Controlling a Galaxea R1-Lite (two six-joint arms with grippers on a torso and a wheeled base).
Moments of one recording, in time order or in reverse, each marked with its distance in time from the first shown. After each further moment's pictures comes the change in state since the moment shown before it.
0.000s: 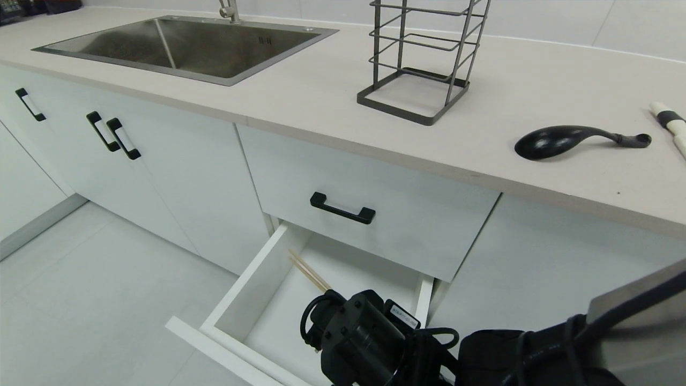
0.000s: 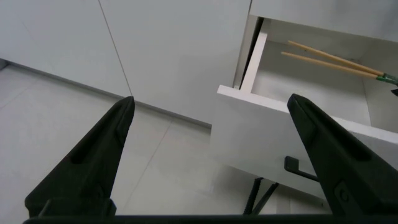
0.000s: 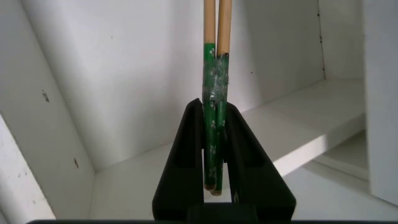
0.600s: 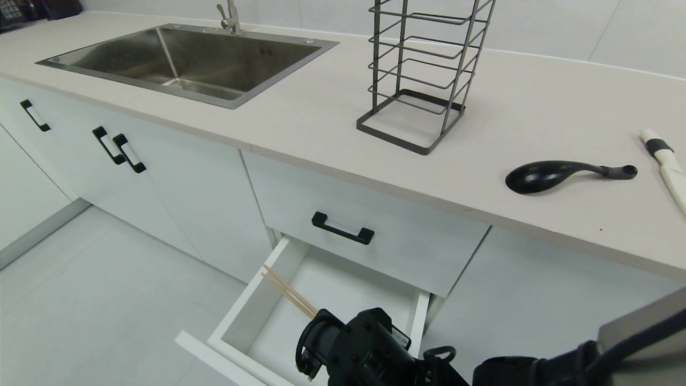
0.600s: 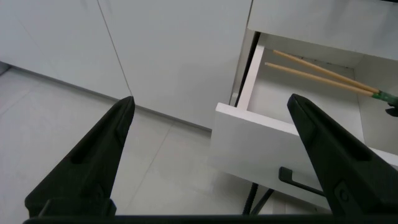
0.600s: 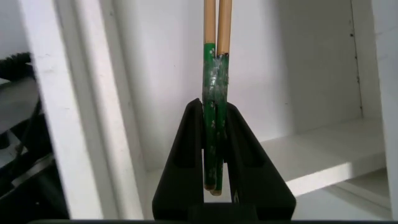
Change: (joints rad) left arm 0.000 0.000 0.000 0.000 0.000 0.000; right arm 0.036 -0.017 0.094 -0.155 0.121 -0.002
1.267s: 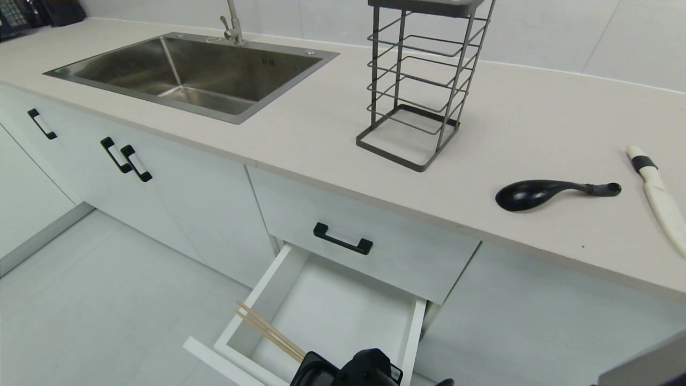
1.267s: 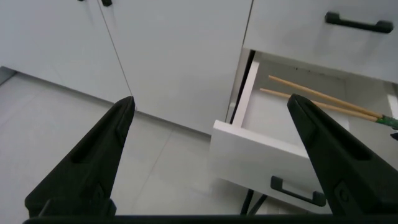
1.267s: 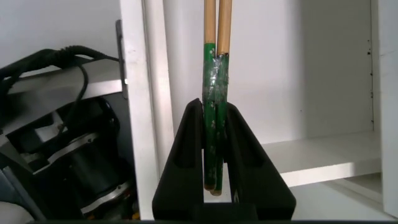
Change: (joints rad) left arm 0.000 0.000 0.000 0.001 0.000 0.000; right arm 0.077 0.009 0.086 -0.114 0.086 0.004
